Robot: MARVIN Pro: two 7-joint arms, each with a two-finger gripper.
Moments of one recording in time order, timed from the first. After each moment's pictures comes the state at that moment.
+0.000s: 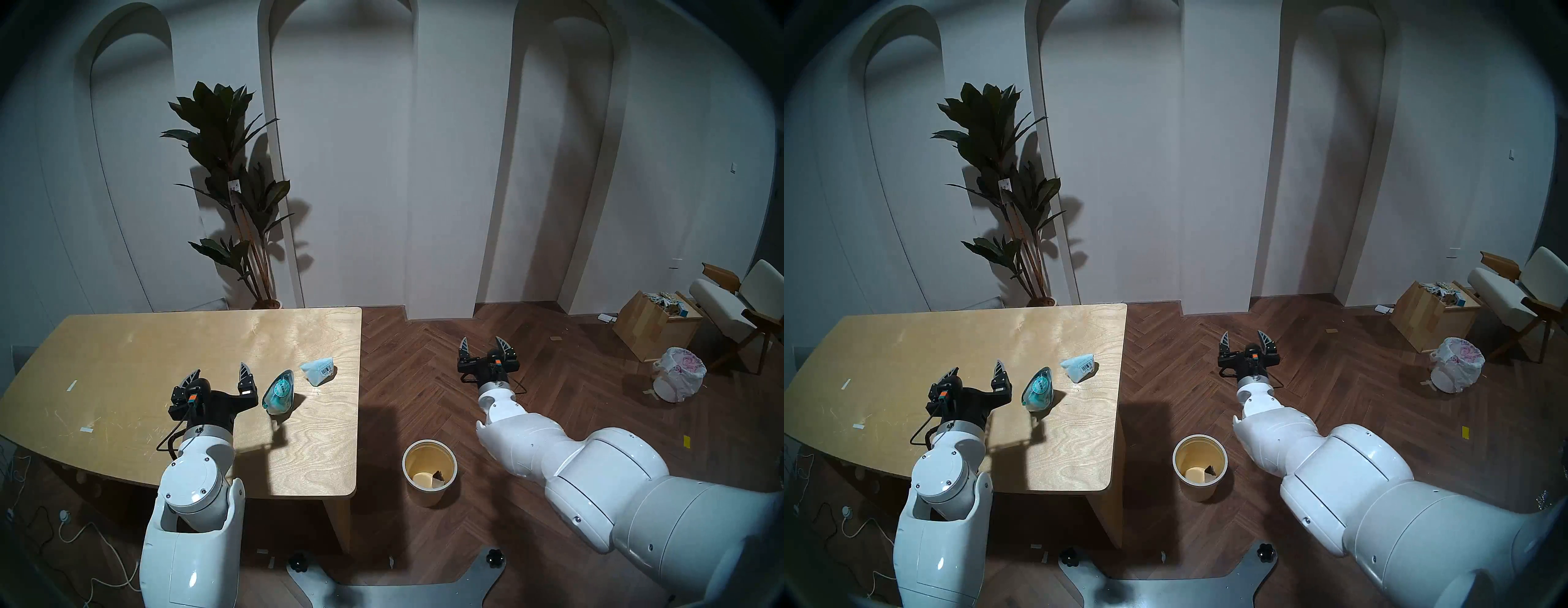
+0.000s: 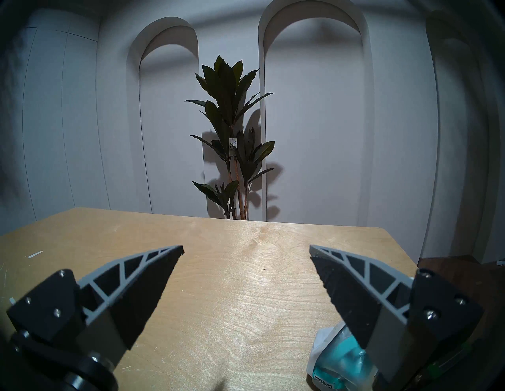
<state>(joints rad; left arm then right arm) 1.91 -1.50 -1.76 -1.91 -0.09 0.06 0.15 -0.83 -1.45 0.88 -0.18 0.53 -0.81 -0.18</state>
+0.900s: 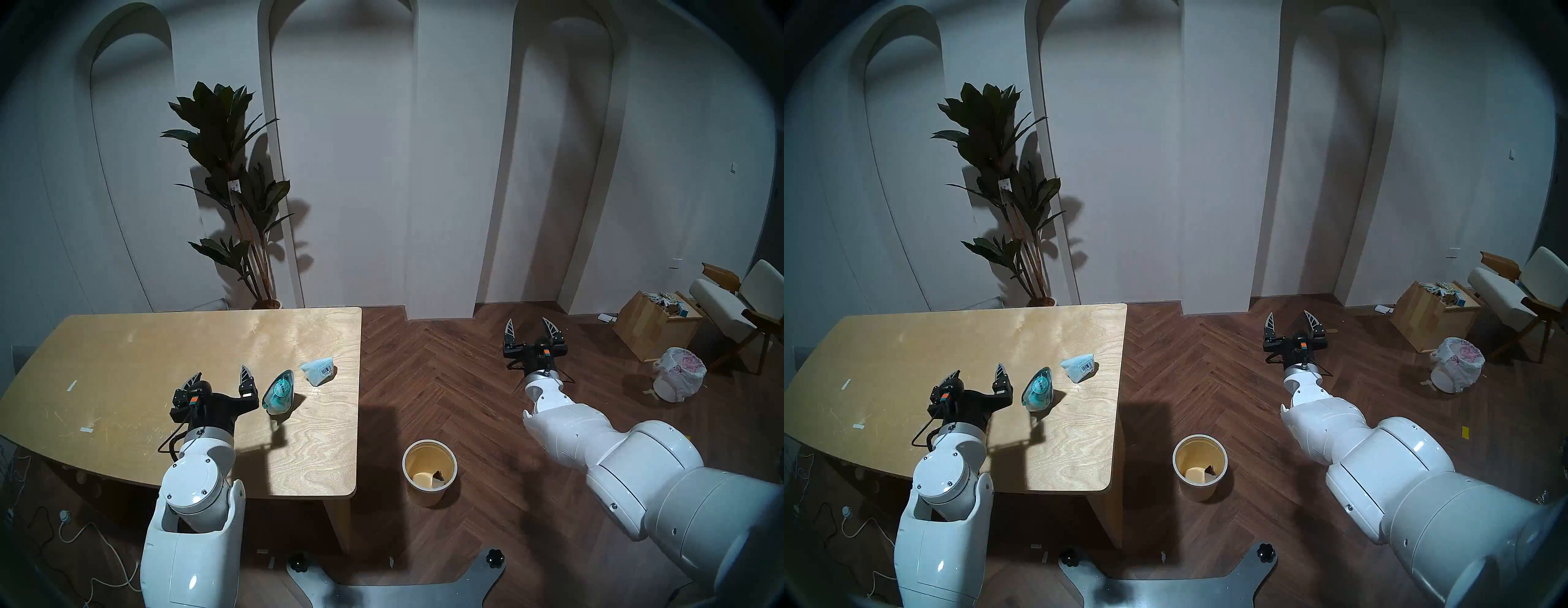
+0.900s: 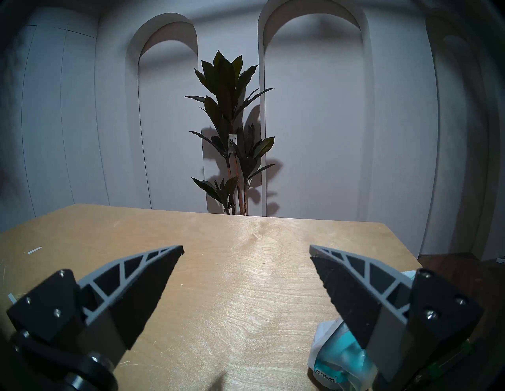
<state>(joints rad) 1.91 -1.49 -1.76 -1.89 -0.10 0.06 0.15 -0.83 -1.31 0.93 -0.23 0.53 -0.91 -0.14</state>
